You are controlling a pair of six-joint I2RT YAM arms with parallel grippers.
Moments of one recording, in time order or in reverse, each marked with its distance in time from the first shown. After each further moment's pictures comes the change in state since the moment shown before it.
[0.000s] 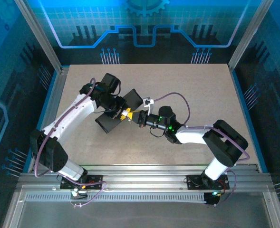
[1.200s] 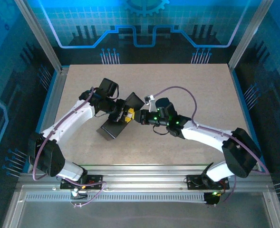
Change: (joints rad) left arm 0.014 -0.060 -0.175 0.229 0.200 -0.226; right arm 0.000 -0.186 0.148 -0.661 0.057 0.052
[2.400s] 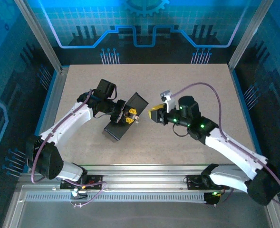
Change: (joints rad) left arm 0.023 -0.032 -0.035 0.048 0.151 0.003; right arm -0.127 -0.401 -0.059 -0.298 0.039 -0.600
